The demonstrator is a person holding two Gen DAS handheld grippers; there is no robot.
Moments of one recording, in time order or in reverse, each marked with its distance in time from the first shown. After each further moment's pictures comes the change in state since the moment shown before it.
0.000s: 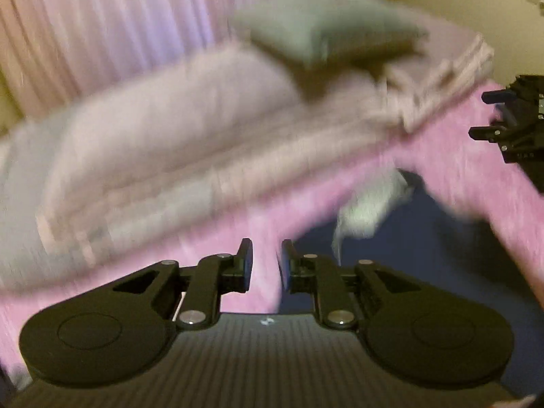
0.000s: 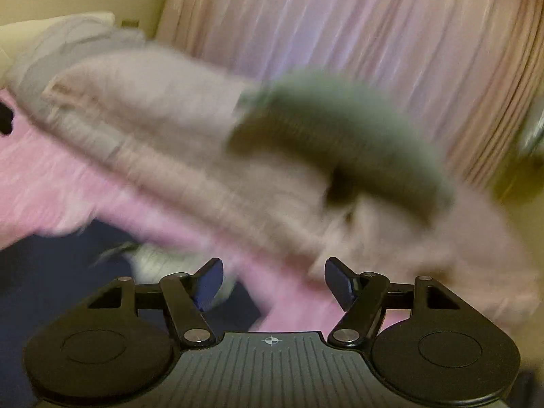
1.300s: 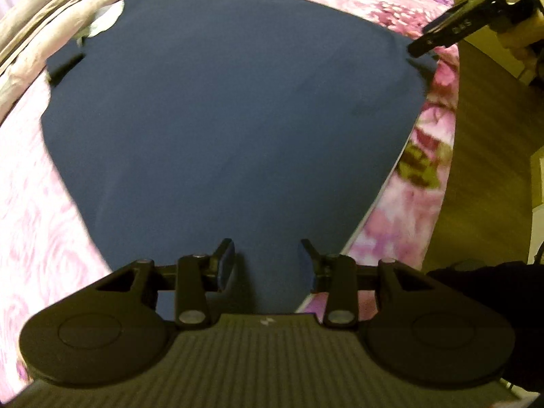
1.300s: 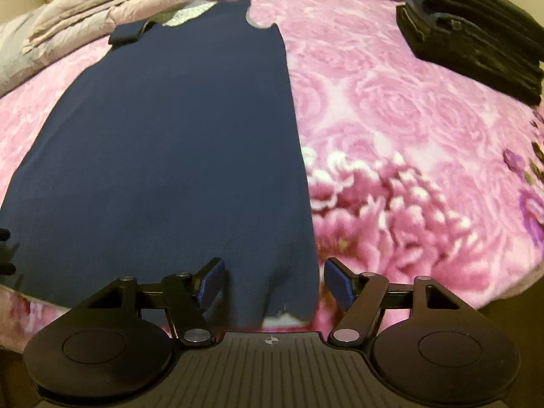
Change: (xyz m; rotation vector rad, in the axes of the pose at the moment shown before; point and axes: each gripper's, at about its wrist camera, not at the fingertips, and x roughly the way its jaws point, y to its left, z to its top) left arm -0.103 -0.188 -0.318 0.530 0.197 -0.371; right arm -0.207 0.134 -0.247 0.570 0.413 -0.046
